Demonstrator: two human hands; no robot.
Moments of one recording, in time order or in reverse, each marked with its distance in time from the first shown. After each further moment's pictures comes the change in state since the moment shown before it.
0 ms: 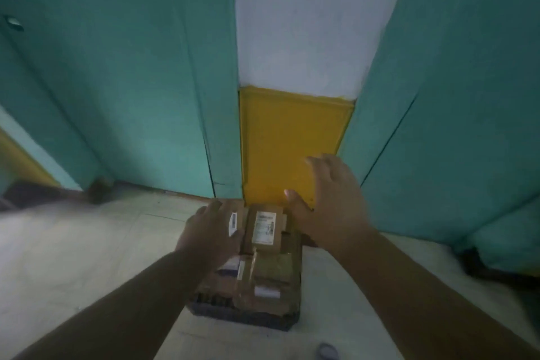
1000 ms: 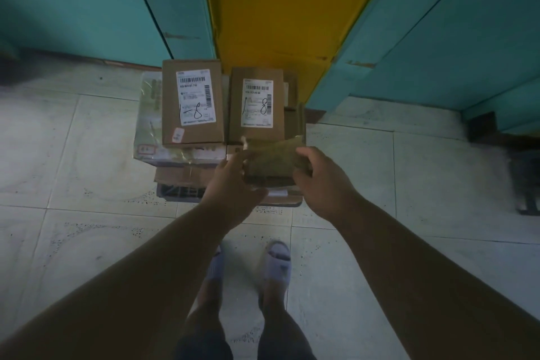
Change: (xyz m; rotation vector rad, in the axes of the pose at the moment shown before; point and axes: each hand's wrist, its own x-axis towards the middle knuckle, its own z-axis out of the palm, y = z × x) left_hand 0.027 -0.059 0.236 -0.648 -0.479 -0.206; right_hand -0.070 0.093 0.275 0.346 -0.590 0.562
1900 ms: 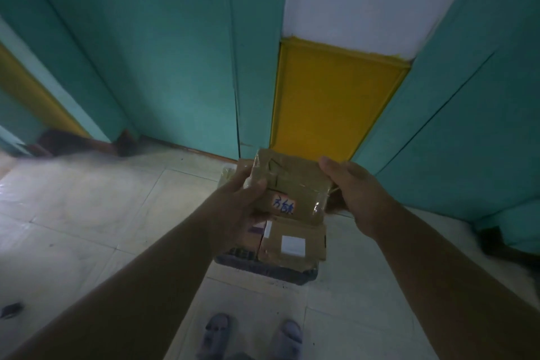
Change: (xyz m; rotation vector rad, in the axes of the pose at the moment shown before) left_hand -0.190 0.144 -0.145 -0.922 -0.058 0.084; right_hand -0.139 -0.164 -0.154 0.655 -0.058 -0.183
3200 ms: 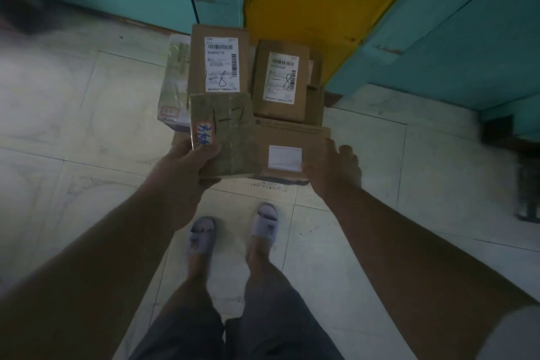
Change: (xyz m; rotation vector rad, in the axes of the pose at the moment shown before) left_hand 0.105 -0.164 -0.086 -0.037 0.390 -0.256; right_hand 0.116 0.296 0.025 -1.124 0.199 0.385
